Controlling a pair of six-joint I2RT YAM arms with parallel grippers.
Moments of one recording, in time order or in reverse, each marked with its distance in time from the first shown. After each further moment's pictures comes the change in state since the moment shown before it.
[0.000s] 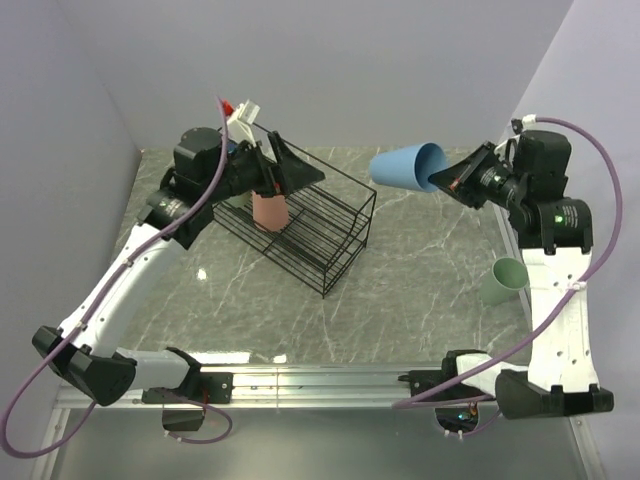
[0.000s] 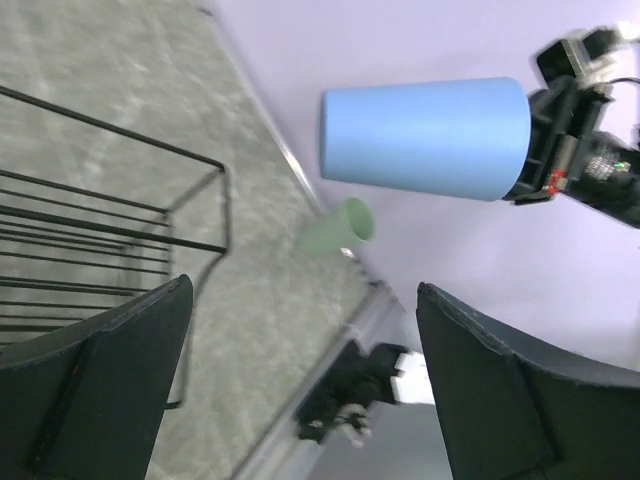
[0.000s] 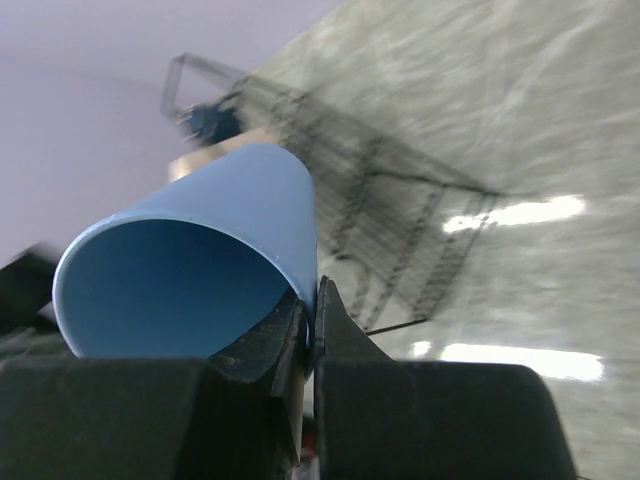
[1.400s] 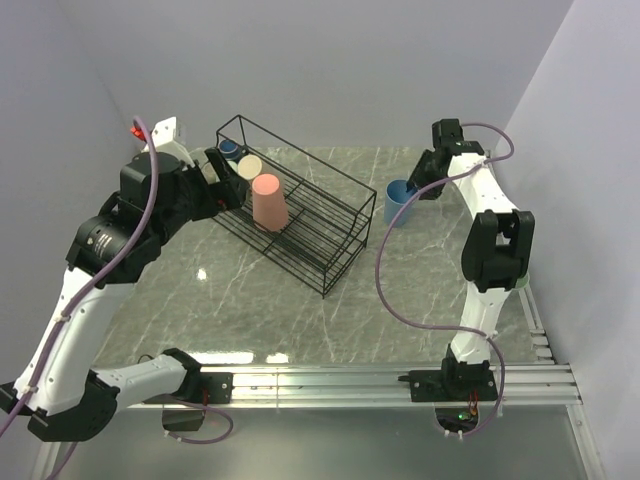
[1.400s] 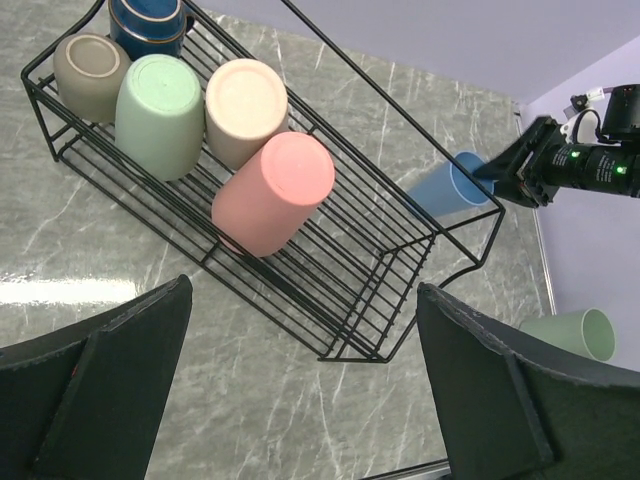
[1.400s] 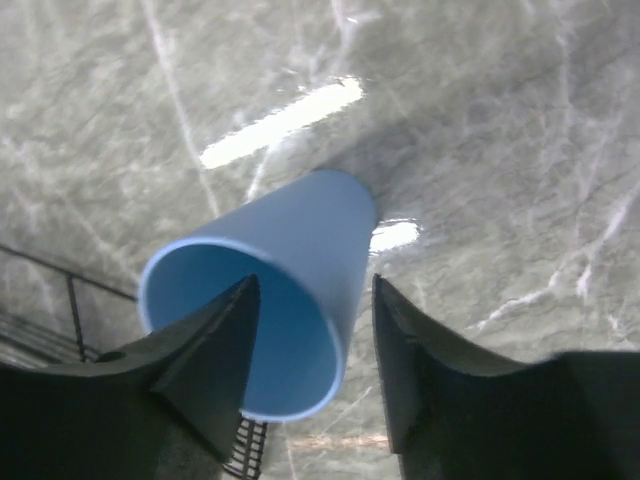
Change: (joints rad) left arm -0.013 -0.198 0.117 -0.539 -0.678 0.115; right arm 0.025 0.827 0.108 0.164 0.306 -0.175
